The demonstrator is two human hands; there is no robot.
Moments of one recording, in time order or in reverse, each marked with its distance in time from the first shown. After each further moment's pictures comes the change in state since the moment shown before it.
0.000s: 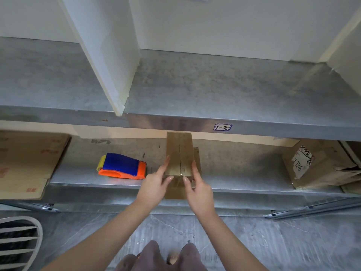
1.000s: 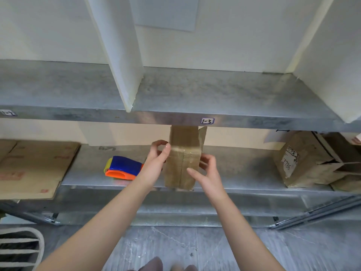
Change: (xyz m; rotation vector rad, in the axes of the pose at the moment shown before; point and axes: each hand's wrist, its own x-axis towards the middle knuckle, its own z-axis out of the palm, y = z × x) left_hand -0.004 0.068 -0.057 -0.771 -0.024 -0.157; right_hand -0.005 -0.029 -0.072 0.604 -0.072 -0.016
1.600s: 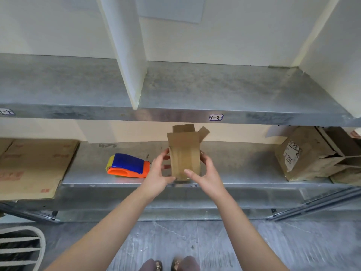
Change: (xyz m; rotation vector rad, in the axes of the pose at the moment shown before) left_hand -0.011 -0.047 -0.013 0.189 -0.104 0.034; right_hand -0.001 0.008 0.012 -0.257 -0.050 0.058
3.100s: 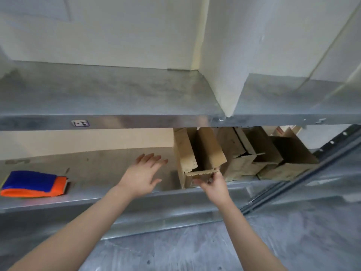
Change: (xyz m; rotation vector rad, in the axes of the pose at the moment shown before) left_hand 0.086 0.041 0.199 1.290 -0.147 0.550; right_hand -0.010 0.131 -0.252 0.059 0.224 0.115
